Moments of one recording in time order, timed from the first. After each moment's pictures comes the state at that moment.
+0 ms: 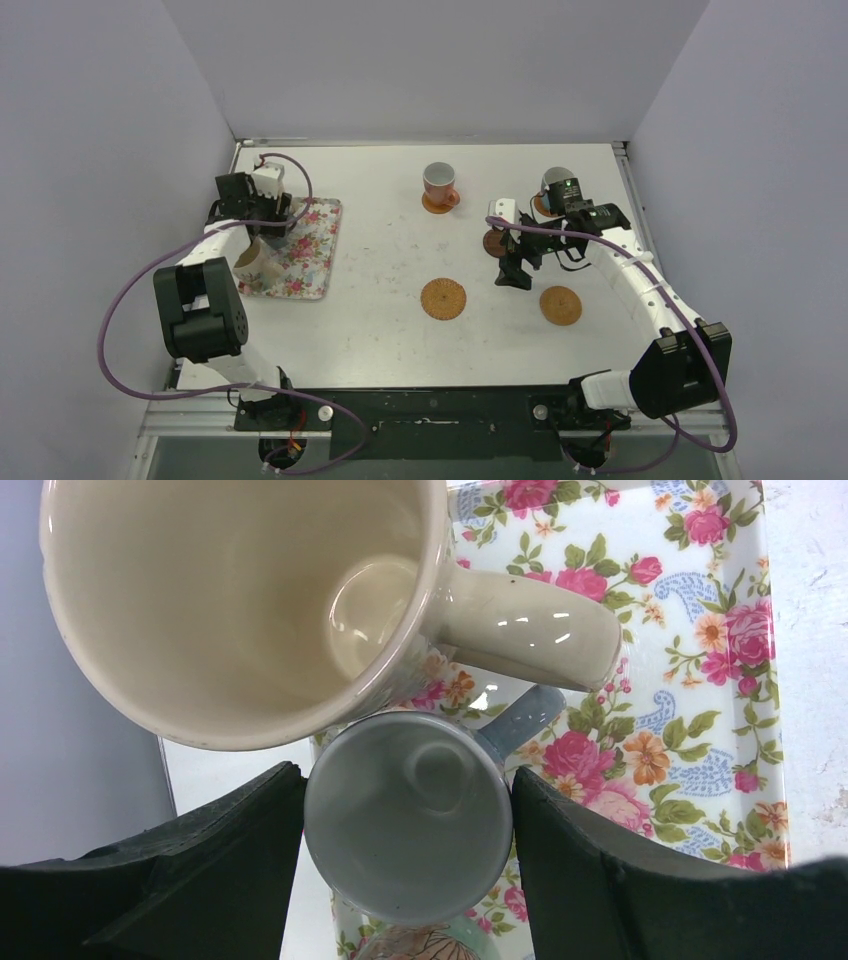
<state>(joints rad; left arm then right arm) 0.20 1.66 1.07 -0.14 0.15 0.37 0.25 1.34 1.17 -0.93 -0.77 -0.98</state>
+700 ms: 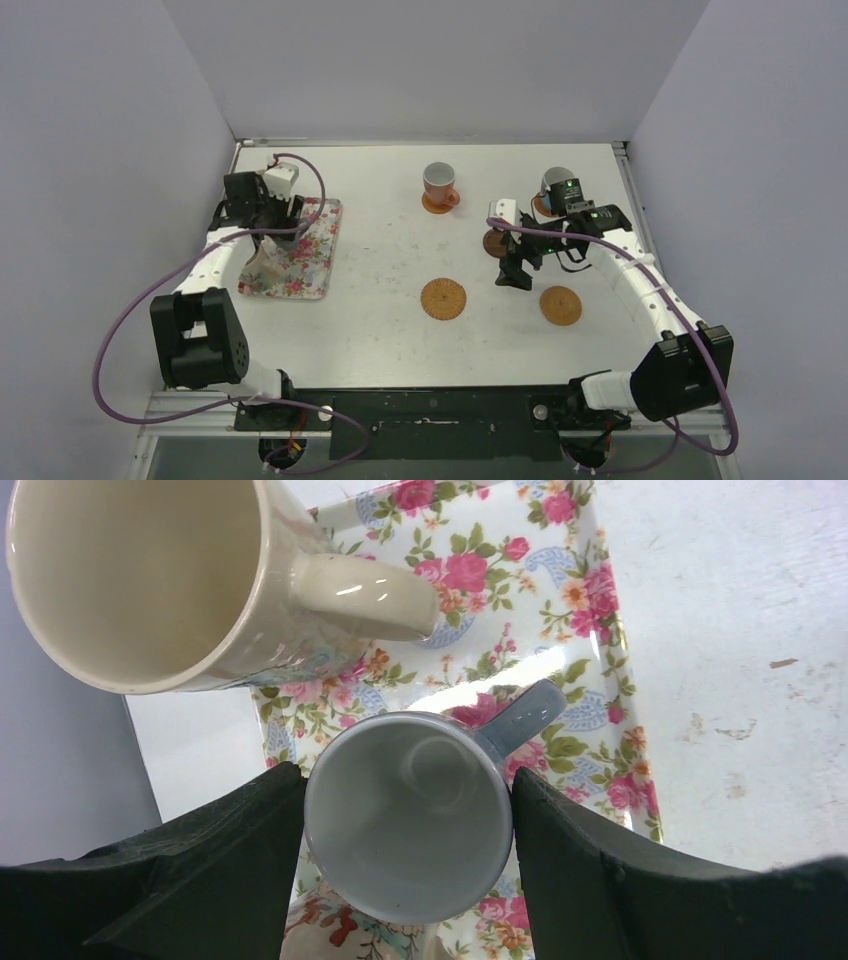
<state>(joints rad) 0.12 1.51 1.04 -0.28 0.16 0.37 0.25 1.33 1.17 -0.93 -0.77 -0.98</state>
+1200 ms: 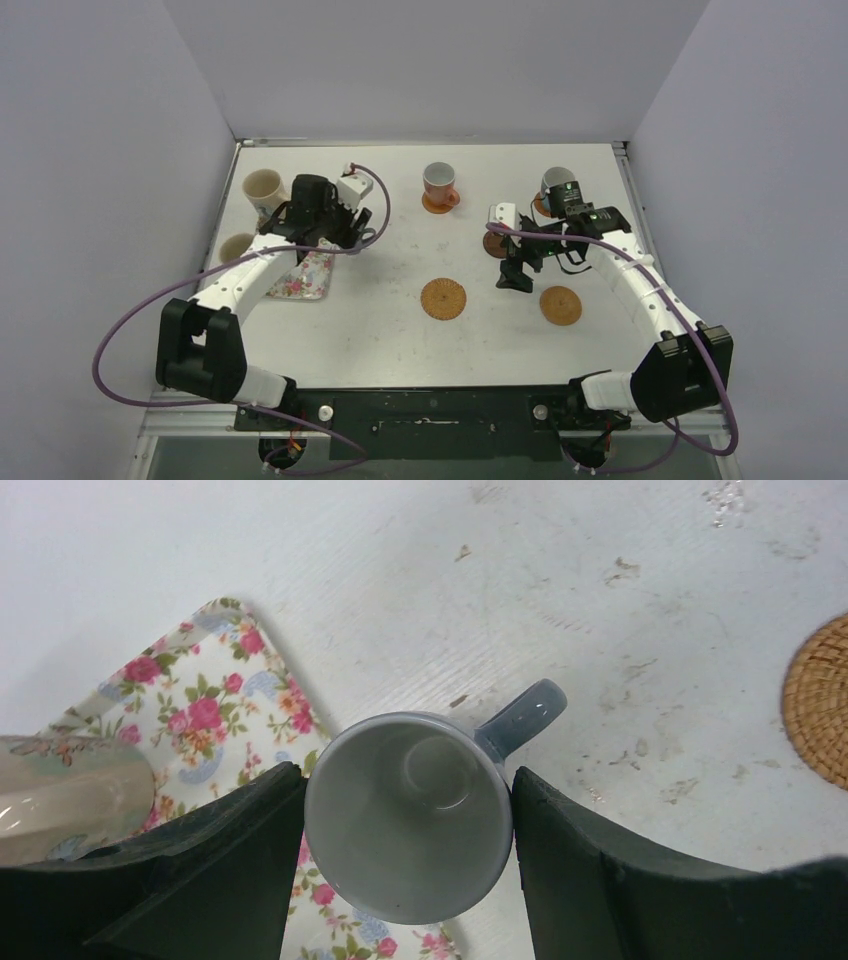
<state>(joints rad) -0.26 1.43 1.02 -0.29 0.15 0.33 0.25 1.33 1.15 -0.93 -0.77 -1.01</state>
